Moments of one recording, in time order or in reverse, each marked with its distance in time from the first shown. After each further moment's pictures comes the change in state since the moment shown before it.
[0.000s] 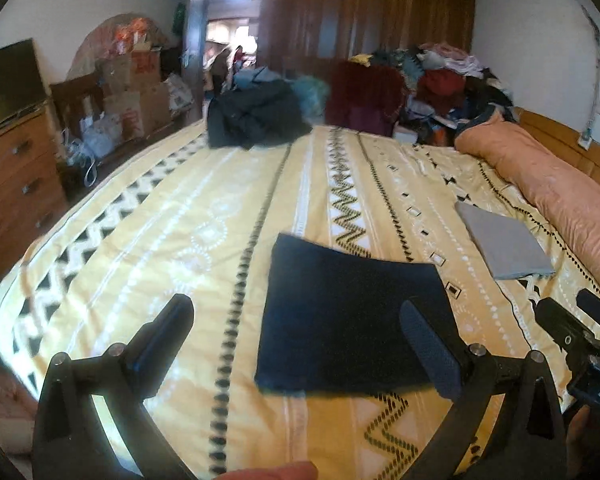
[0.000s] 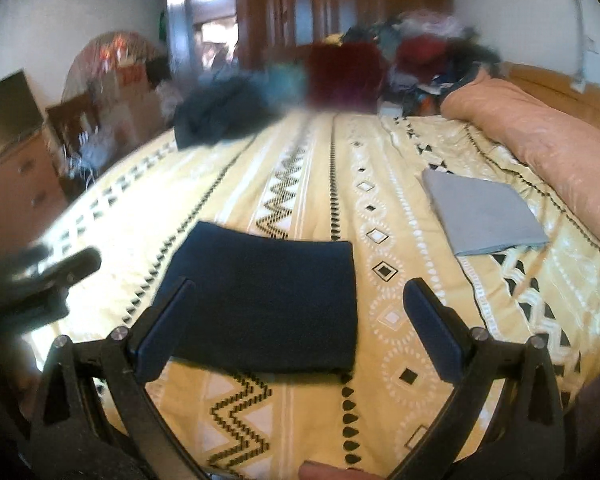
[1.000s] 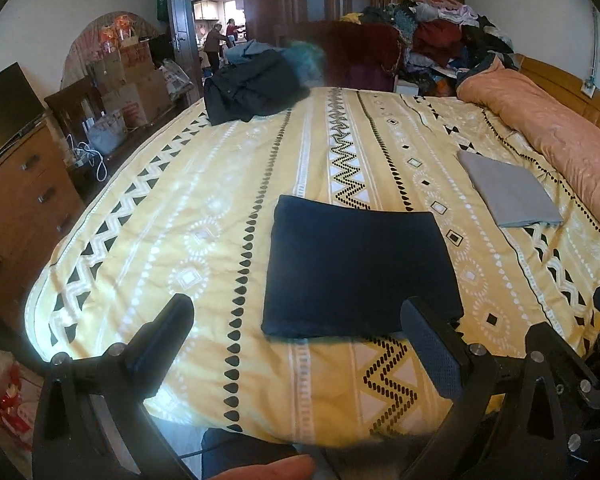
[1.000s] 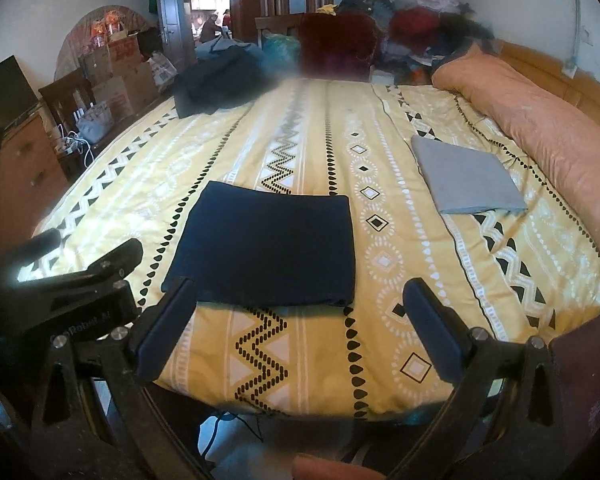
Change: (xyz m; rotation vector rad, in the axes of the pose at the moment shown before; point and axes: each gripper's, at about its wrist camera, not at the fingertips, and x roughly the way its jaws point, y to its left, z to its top) left arm -0.035 -0.041 -0.005 0.126 0.124 0.079; right arm -0.040 0.020 -0.013 -0.015 0.144 -0.036
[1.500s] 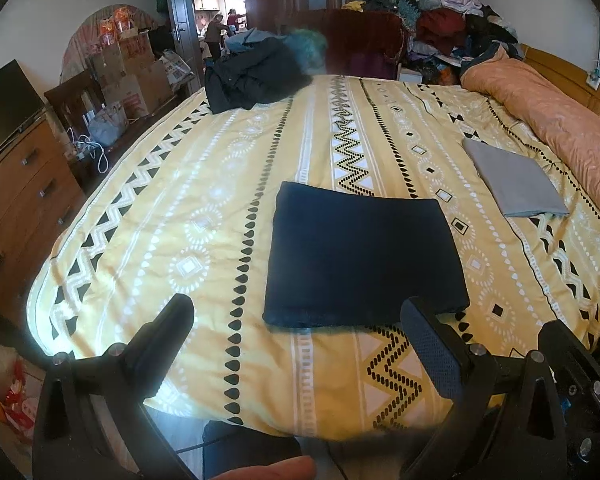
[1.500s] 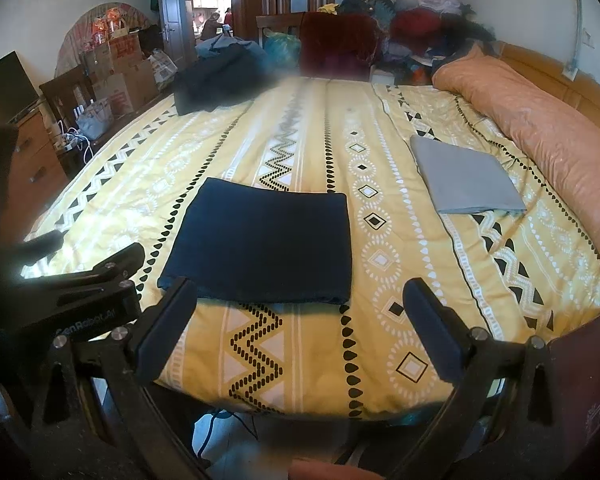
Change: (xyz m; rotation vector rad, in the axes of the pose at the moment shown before) left arm 0.010 0.000 -0.003 0.001 0.044 0.009; right arm 0.001 -0.001 -0.003 -0.006 0.004 0.004
